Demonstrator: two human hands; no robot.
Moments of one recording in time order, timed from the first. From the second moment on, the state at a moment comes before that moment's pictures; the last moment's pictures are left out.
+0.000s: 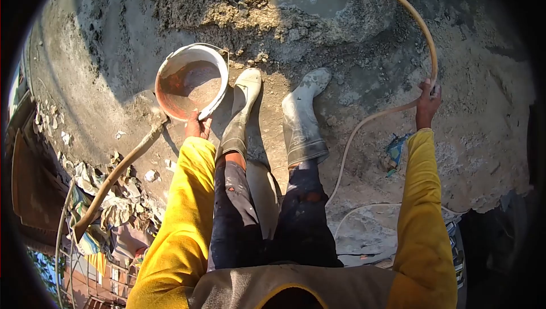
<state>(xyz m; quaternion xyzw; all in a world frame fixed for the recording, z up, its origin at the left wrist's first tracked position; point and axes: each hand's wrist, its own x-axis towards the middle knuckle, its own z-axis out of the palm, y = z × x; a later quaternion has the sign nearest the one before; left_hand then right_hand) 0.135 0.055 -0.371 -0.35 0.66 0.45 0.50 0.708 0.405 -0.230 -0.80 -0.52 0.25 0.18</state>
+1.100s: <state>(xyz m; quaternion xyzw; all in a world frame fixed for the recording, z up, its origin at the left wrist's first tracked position) 0.286 0.105 -0.104 0.27 0.71 -0.37 0.53 0.735 0.404 -0.249 -0.79 -0.49 0.29 0.24</state>
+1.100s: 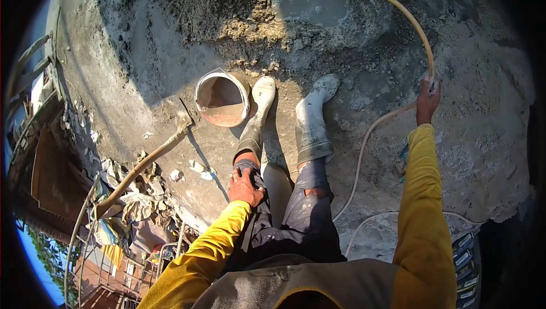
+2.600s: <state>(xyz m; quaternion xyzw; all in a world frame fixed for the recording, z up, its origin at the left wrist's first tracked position) 0.296 0.096 -0.114 0.30 0.72 -0.37 0.50 0.748 0.398 -0.254 -0.80 -0.51 0.23 0.21</state>
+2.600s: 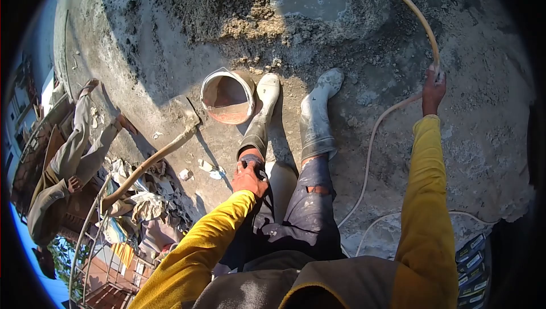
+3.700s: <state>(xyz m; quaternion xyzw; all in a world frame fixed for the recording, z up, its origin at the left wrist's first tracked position) 0.293 0.096 -0.114 0.31 0.73 -0.36 0.50 0.754 0.397 -0.259 -0.80 -0.51 0.24 0.21</state>
